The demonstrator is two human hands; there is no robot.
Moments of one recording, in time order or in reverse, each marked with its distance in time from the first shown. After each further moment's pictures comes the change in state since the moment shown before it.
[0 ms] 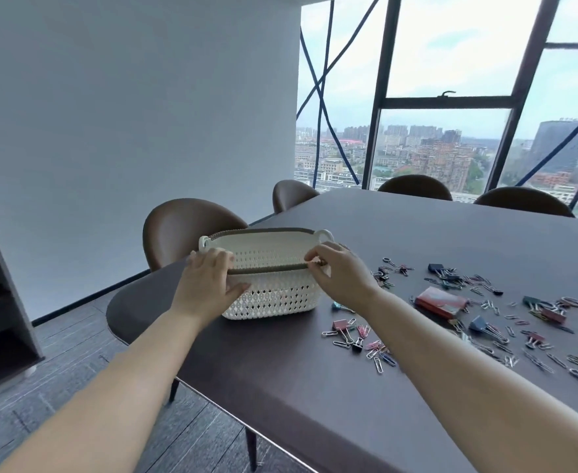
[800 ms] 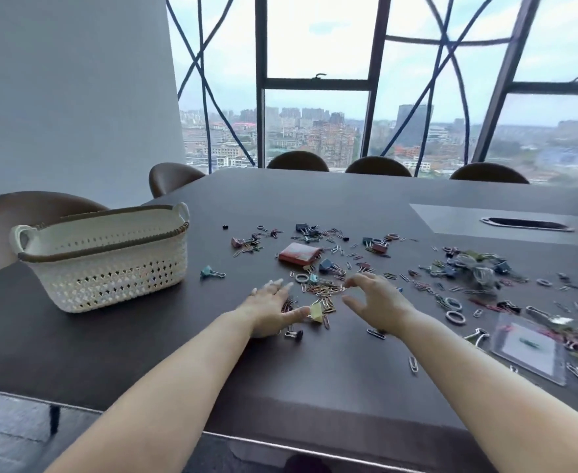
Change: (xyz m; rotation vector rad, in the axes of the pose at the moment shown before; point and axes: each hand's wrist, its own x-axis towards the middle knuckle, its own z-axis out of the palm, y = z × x) left_hand -0.032 0.277 0.075 -0.280 -0.845 0.345; right_hand -0.225 0.131 -0.126 -0.276 -0.132 0.605
